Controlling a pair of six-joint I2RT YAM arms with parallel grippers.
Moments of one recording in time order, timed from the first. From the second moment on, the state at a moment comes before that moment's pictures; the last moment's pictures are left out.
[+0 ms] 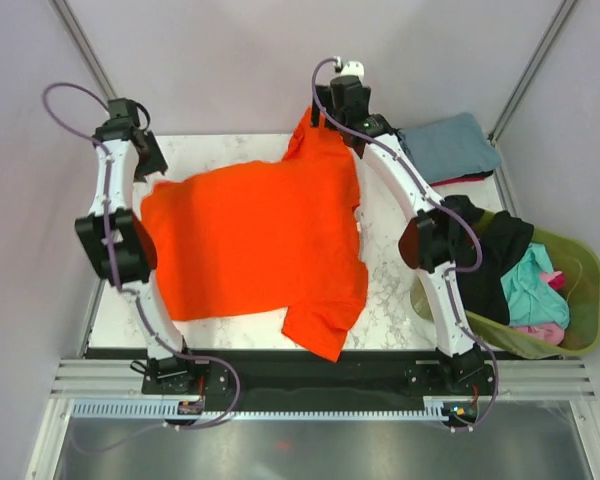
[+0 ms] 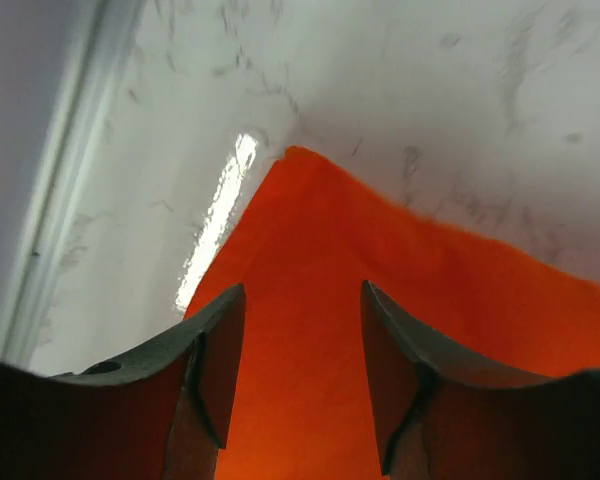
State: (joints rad) left arm 0.20 1.98 2.02 -0.91 -0.13 -0.21; right arm 0.46 2.38 2.55 -0.49 0.32 0.27
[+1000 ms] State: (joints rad) left arm 0.19 2.03 1.55 -0.82 -0.02 -0.42; right arm 0.49 2.30 1.79 -0.27 -0.05 0.43
